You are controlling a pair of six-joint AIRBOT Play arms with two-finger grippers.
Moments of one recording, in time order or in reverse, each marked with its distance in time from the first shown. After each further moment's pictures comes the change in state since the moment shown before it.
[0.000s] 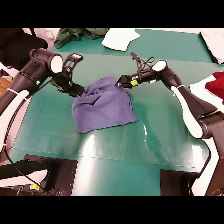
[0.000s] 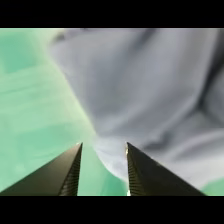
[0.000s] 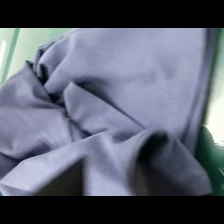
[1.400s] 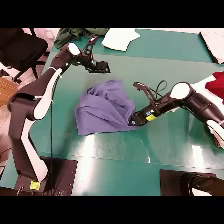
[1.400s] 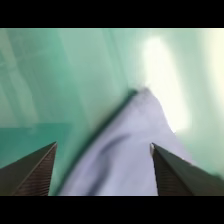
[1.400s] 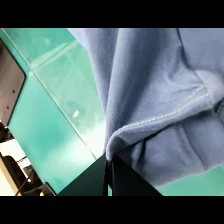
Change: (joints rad) left arm 0.097 -0.710 0.645 -0.673 0.286 0.333; right arm 0.116 0.753 -0.838 -0.200 0.144 0.045
